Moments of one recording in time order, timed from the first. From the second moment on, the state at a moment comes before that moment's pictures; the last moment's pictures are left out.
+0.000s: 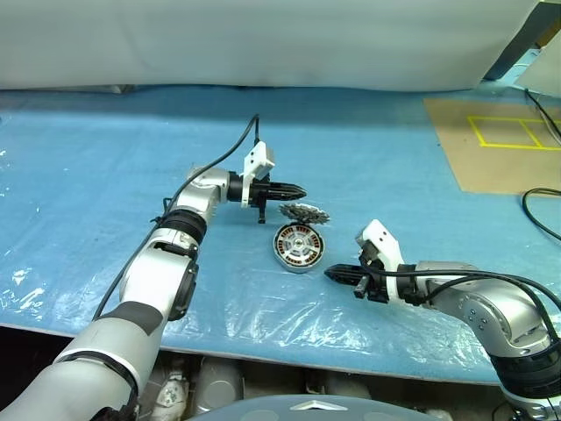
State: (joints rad) left arm -1.04 0.17 -0.08 1.07 -0.17 -0.13 -1.43; right arm -0.12 -0.69 0.05 -0.53 0.64 1.12 0.66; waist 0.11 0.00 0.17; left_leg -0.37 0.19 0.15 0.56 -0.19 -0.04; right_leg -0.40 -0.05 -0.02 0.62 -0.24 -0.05
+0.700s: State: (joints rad) left arm -0.80 0.22 -0.25 0.77 -0.15 -0.16 -1.61; right arm -0.23 -0.65 0.02 -0.64 0.76 1.31 0.54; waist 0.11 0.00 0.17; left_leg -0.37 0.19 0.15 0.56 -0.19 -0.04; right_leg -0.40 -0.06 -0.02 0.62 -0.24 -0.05
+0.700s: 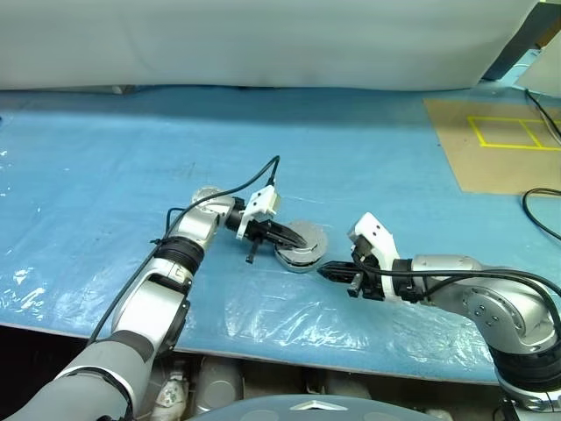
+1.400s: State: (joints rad) left arm -0.59 0.28 -0.23 0.34 -0.26 0.03 -1.49; right arm -0.25 -0.67 -0.01 -0.58 0.82 1.26 0.62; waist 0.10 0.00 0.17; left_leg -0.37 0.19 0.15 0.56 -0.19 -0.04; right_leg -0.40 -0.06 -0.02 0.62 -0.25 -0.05
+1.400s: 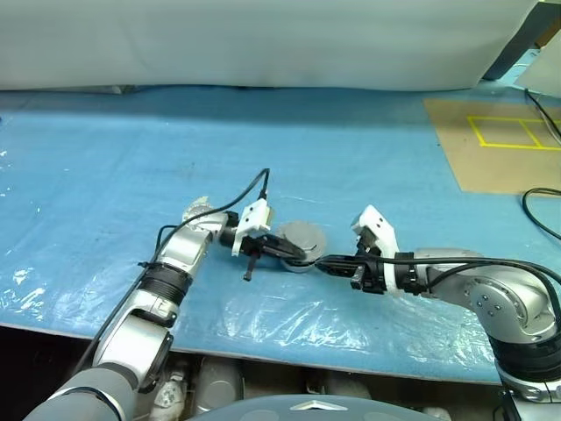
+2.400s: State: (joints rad) left arm -0.23 0.31 -0.03 -0.14 -0.44 0.28 -0.91; right arm -0.34 -0.56 0.16 -0.24 0.58 0.81 0.80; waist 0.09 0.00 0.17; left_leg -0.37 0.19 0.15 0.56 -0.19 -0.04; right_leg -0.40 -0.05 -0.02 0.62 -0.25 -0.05
